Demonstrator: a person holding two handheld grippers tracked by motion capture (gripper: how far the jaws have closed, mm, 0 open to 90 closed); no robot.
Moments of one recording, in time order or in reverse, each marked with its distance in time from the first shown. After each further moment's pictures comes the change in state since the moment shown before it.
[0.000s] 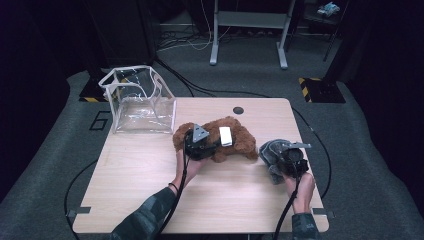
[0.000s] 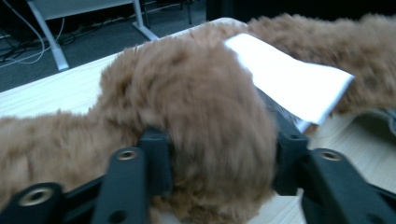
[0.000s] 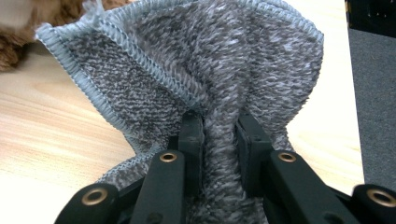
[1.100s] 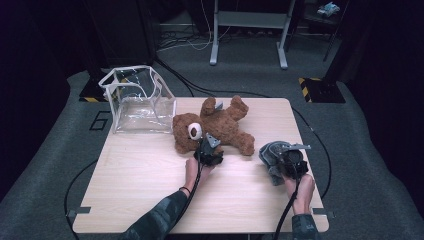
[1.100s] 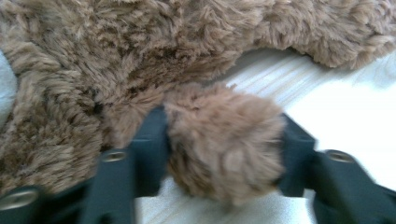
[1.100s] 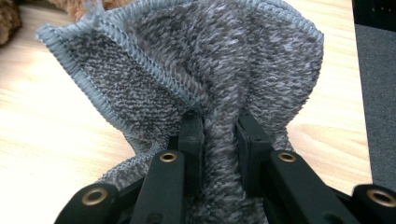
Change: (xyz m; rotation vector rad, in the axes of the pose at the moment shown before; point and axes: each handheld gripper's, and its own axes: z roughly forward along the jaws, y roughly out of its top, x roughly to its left) left arm -0.016 -0.041 0.061 0.248 0.115 0.017; right arm -0.001 -0.005 0.005 0.012 0.004 0.005
